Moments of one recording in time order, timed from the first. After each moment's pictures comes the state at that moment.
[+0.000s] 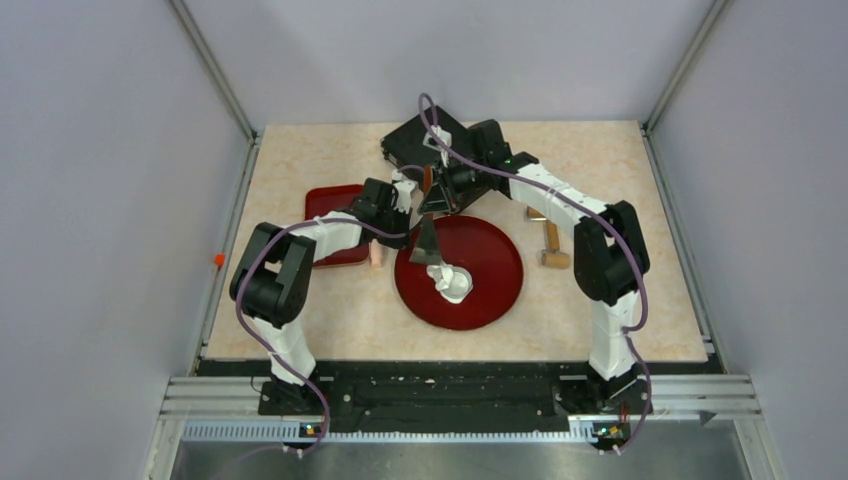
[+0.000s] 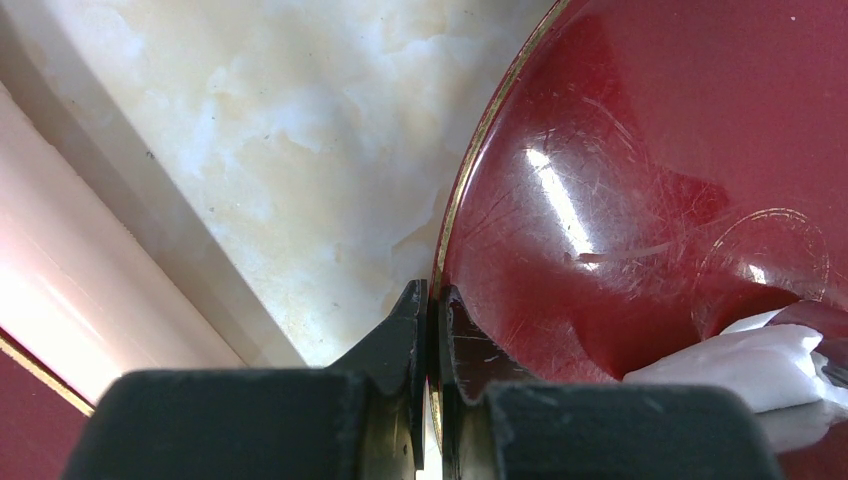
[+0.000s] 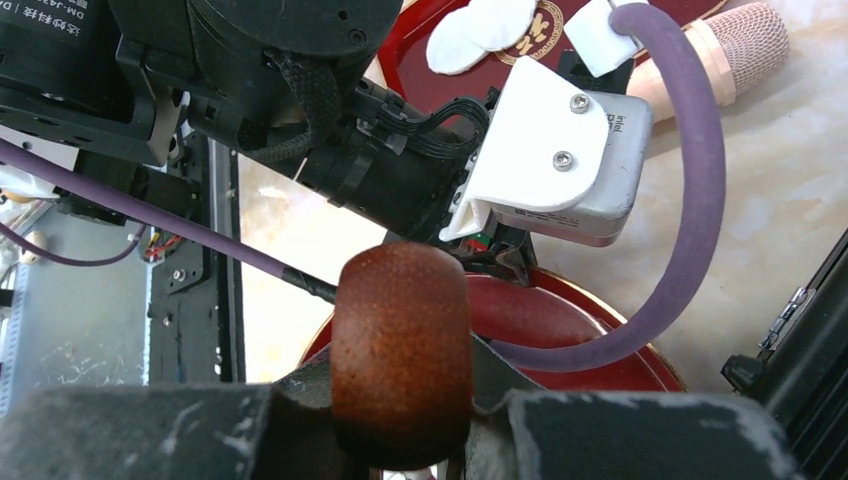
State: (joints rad) left arm -0.39 1.82 1.06 -0.13 0.25 -0.05; right arm 0.52 2.01 1.66 -0.34 -0.94 -0.06
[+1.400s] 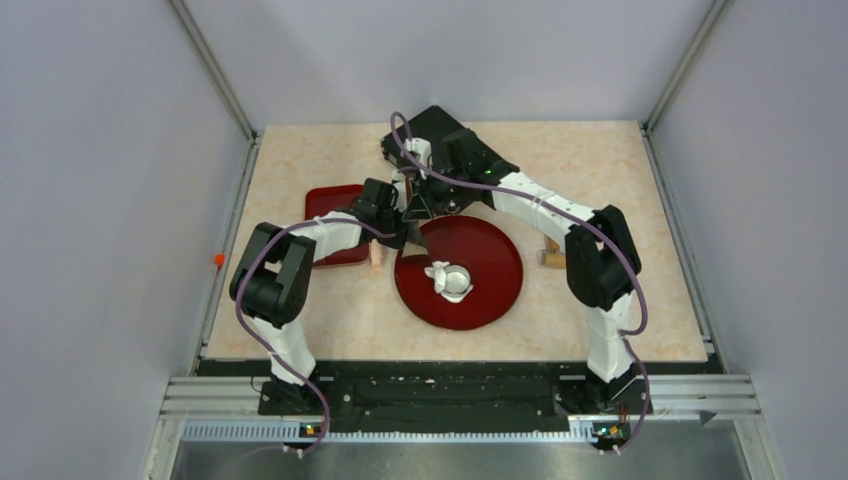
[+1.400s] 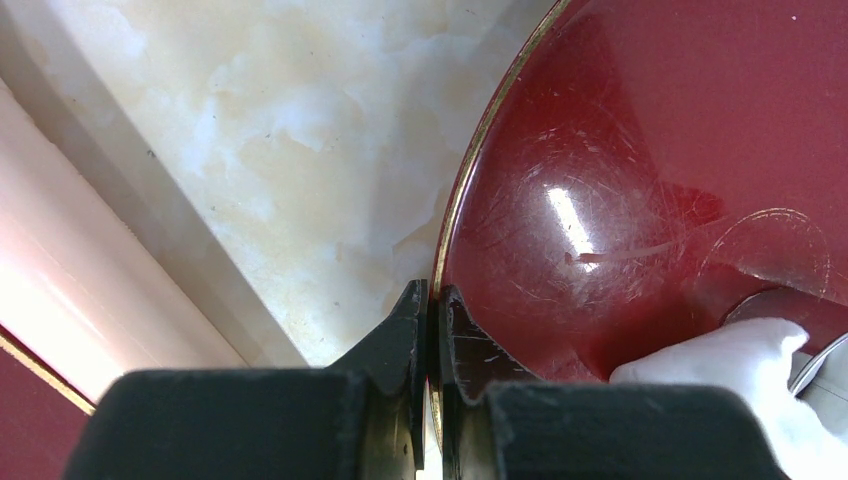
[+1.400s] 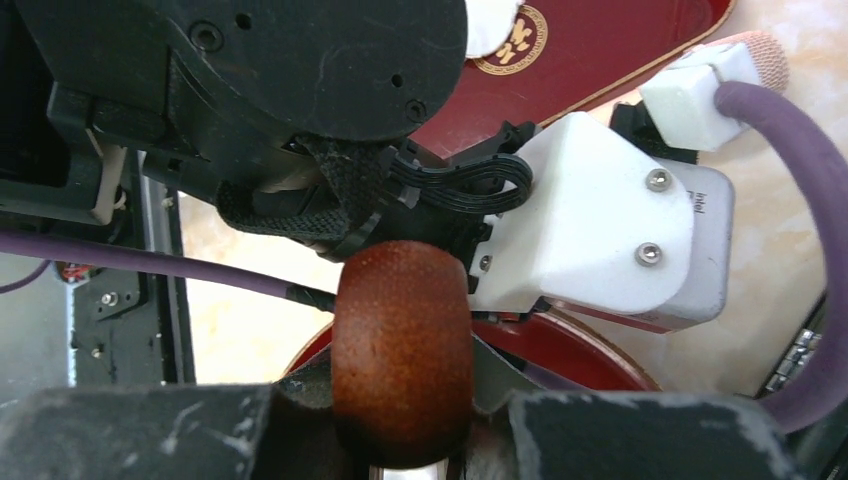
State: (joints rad) left arm -0.39 1.82 1.06 -0.13 0.25 -0.05; right arm 0.64 2.01 1.67 -0.31 -0.74 -0.10
